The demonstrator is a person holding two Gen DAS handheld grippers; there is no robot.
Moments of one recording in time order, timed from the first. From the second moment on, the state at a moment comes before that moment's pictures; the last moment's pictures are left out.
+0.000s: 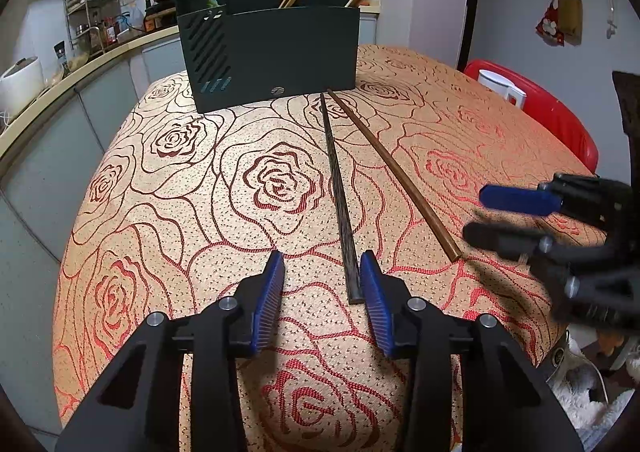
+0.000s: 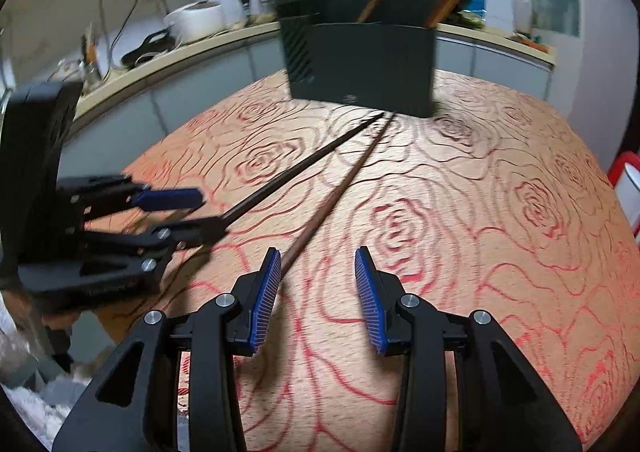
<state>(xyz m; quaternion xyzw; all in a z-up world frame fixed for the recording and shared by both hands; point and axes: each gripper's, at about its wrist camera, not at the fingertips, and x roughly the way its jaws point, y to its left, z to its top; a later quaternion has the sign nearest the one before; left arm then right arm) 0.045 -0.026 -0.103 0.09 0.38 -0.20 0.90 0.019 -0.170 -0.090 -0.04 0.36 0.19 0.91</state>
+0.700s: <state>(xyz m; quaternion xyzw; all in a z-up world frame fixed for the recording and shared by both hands) 0.037 -0.035 -0.105 0.09 0.36 -0.20 0.90 0.016 -0.169 -0.099 -0.05 0.36 0.14 0.92</state>
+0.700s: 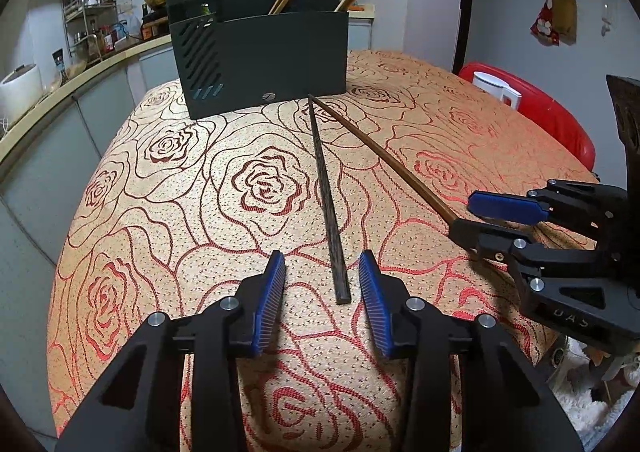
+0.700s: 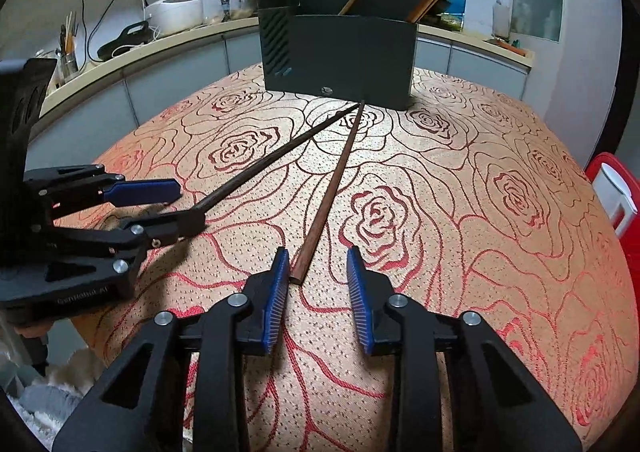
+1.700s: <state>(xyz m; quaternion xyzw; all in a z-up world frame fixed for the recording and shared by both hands) 0.038 -0.031 -0.096 0.08 0.35 -0.17 0.92 0.019 -0.191 -0.085 -0.01 0.34 0.13 0.93</state>
